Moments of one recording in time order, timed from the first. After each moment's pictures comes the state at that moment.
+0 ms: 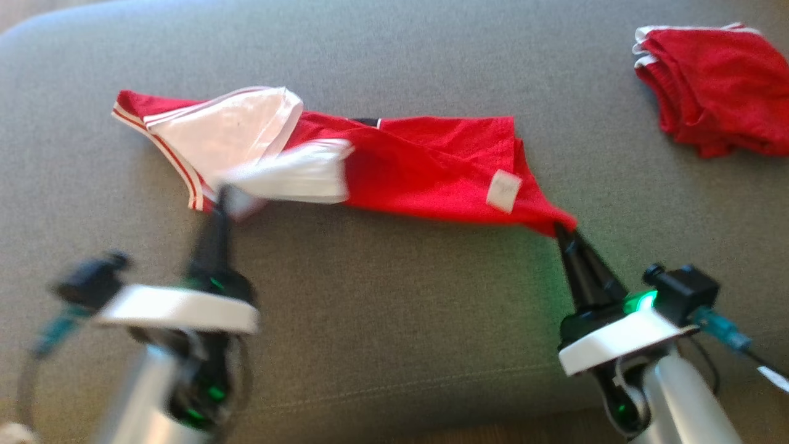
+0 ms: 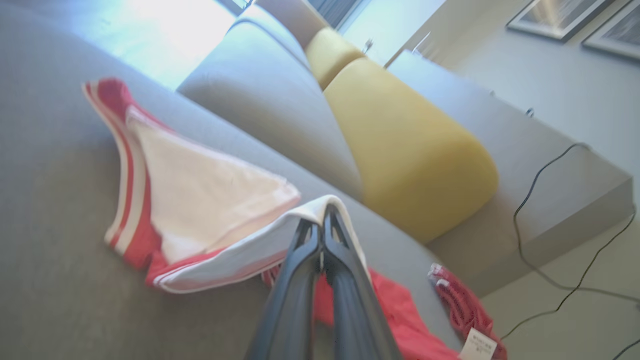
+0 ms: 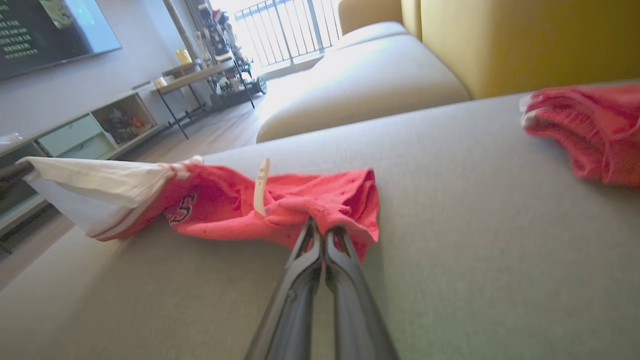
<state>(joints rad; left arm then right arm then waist) -0.16 0.14 -0.30 0.08 -0.86 -0.01 -0.25 -0.13 -0.05 0.11 0.24 0.28 0.13 -0.25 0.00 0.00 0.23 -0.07</state>
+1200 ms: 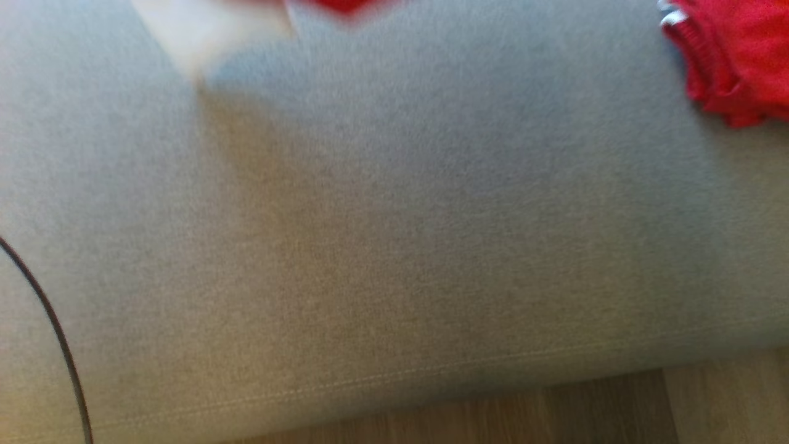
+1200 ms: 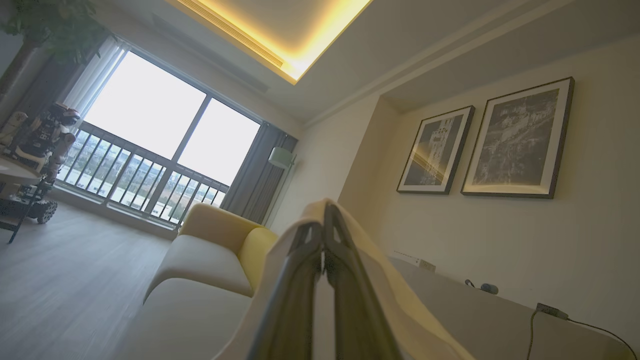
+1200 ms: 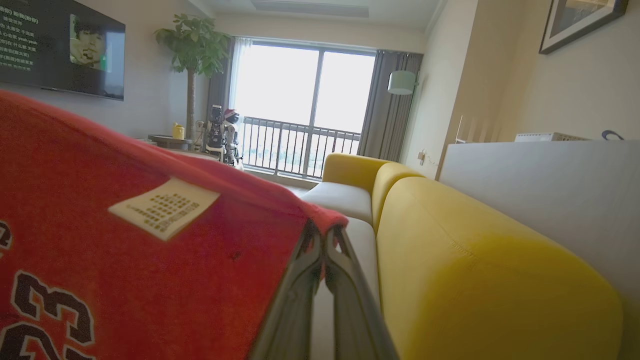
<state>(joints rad) -1.41 0.34 -0.19 0.50 -0.87 -0.07 -0.12 -1.28 -0.30 0.11 0.48 0.32 0.13 0.04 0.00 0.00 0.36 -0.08</state>
